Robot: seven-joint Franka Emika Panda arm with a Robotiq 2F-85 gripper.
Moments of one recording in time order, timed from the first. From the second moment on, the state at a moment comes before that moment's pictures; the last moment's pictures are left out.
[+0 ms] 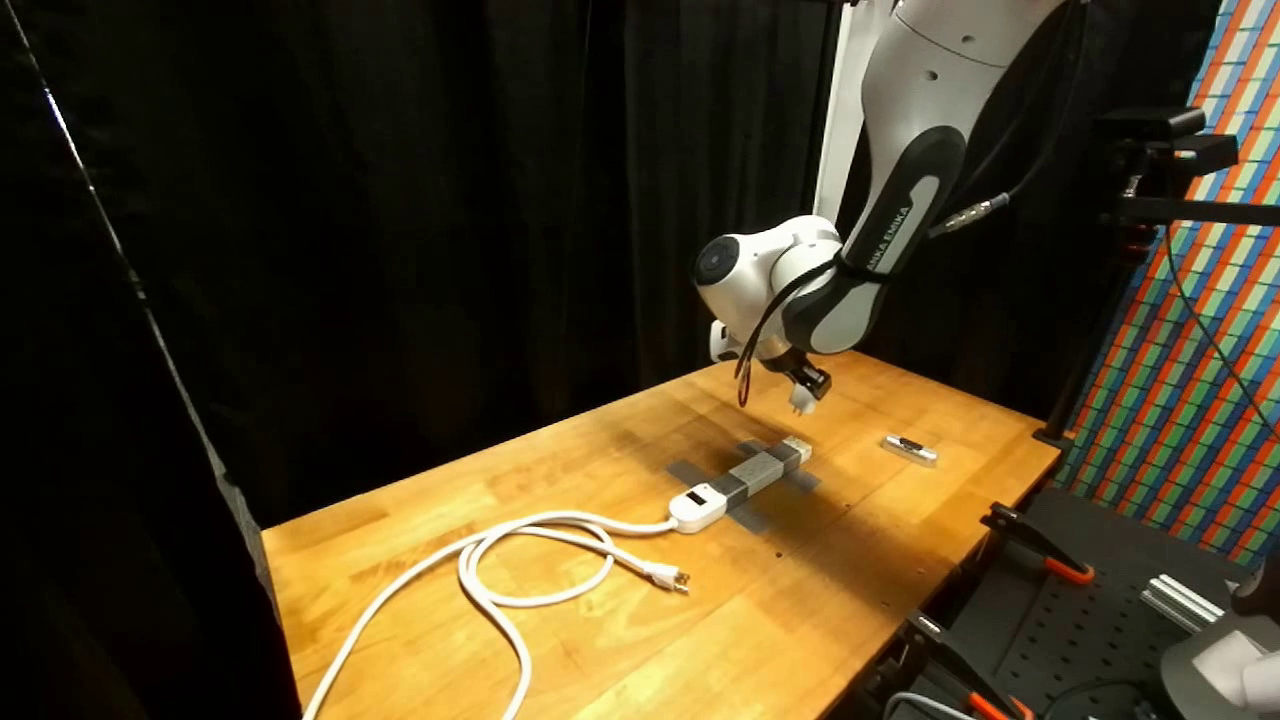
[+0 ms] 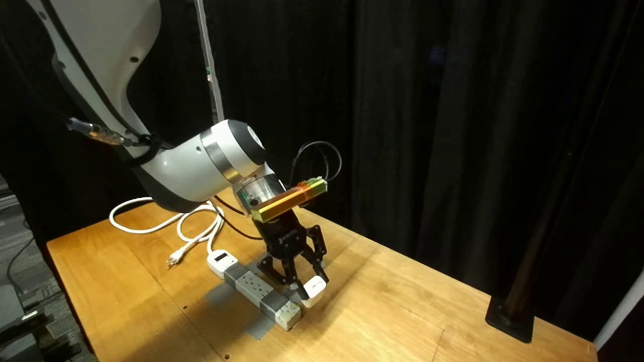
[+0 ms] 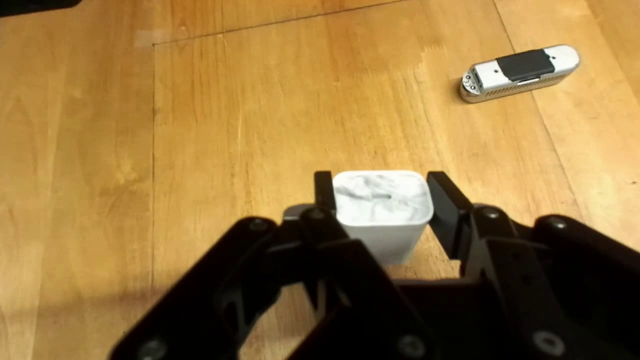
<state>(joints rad) -0.02 0.63 -0.08 -2.03 -1.13 2.30 -0.55</state>
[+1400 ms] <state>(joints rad) -0.02 0.74 -0.02 -1.97 -1.13 2.21 -0.52</state>
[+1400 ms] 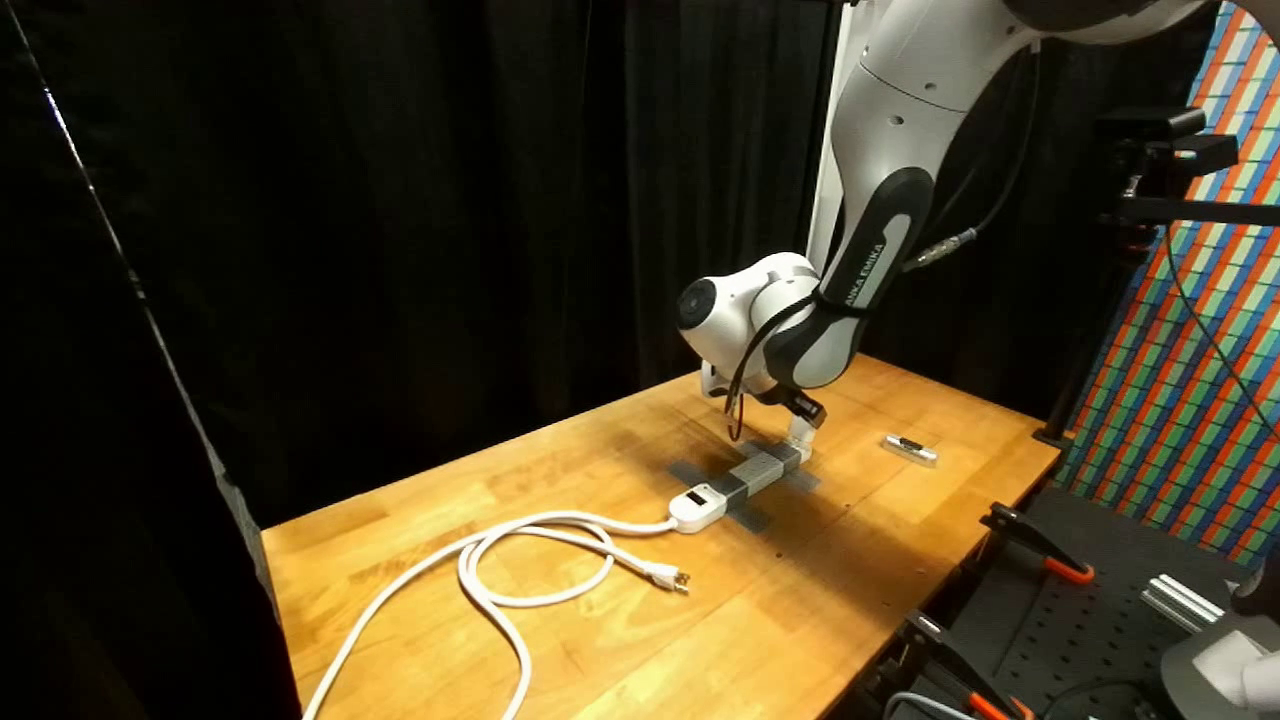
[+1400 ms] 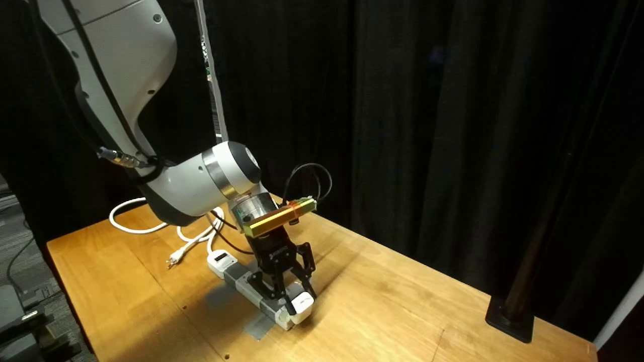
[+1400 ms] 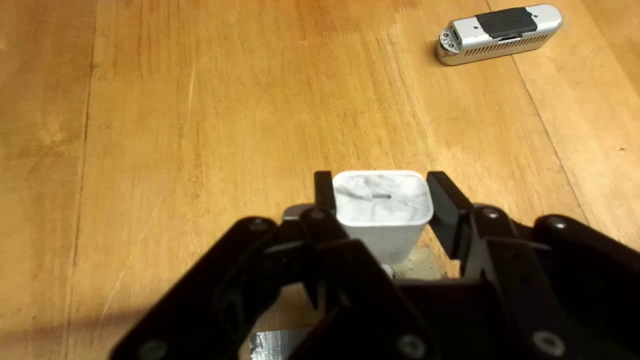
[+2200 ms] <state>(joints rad) 0.02 0.74 -0.01 -1.98 -1.15 2.13 -0.44</state>
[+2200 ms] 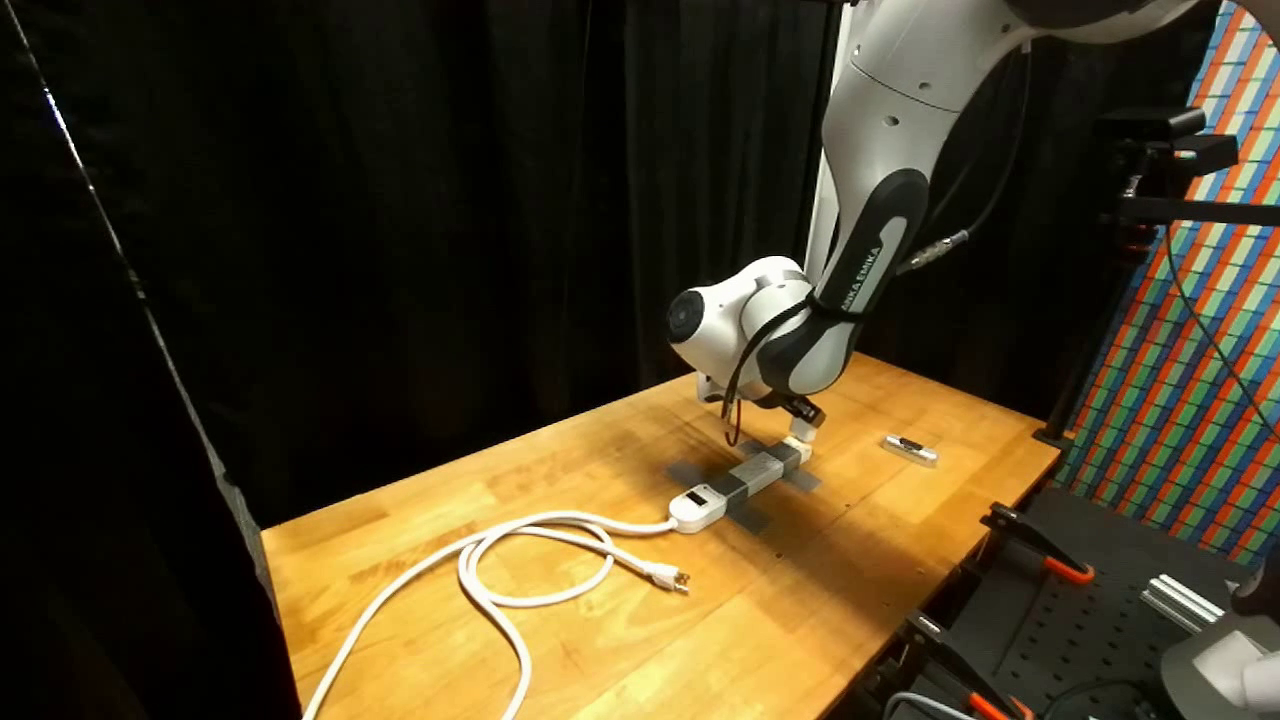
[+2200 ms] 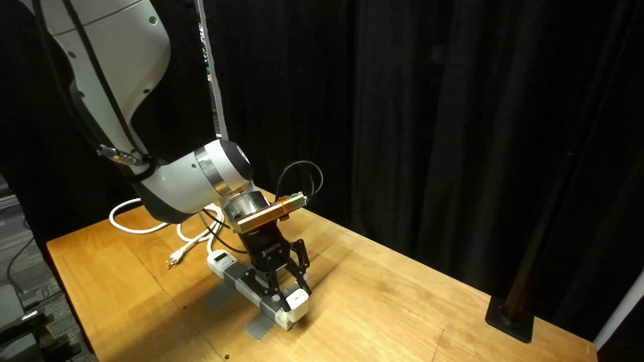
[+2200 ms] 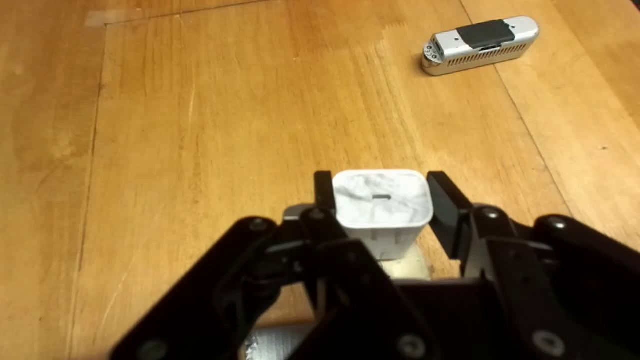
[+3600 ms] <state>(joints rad) 0.04 0.73 0.04 -2.00 -1.20 2.08 -0.32</state>
